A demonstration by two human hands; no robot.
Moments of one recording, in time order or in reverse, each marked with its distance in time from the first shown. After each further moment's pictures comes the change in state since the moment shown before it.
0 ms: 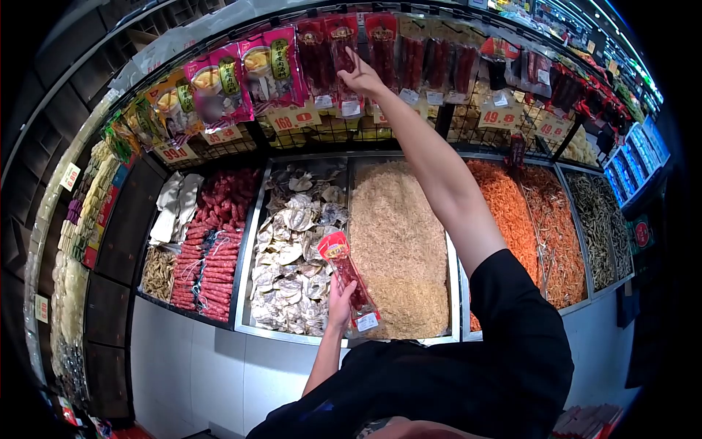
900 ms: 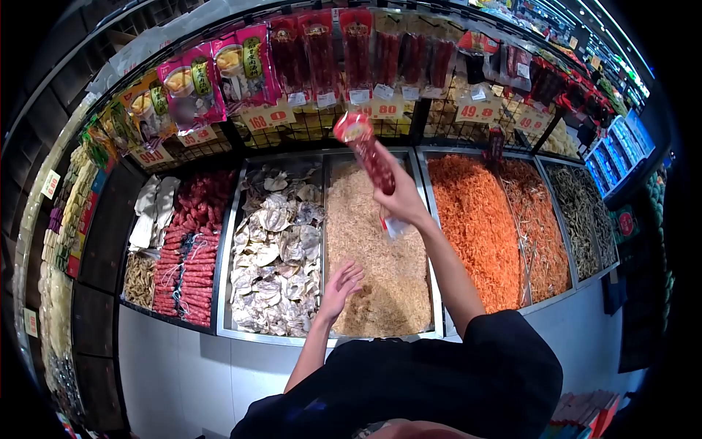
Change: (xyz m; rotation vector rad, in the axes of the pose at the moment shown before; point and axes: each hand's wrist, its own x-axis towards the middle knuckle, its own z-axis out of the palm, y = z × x) left_hand 0.017 -0.003 0.025 0.255 -0.280 -0.165; right_hand -0.270 -0.044 -0.075 0.041 -0.121 0.131
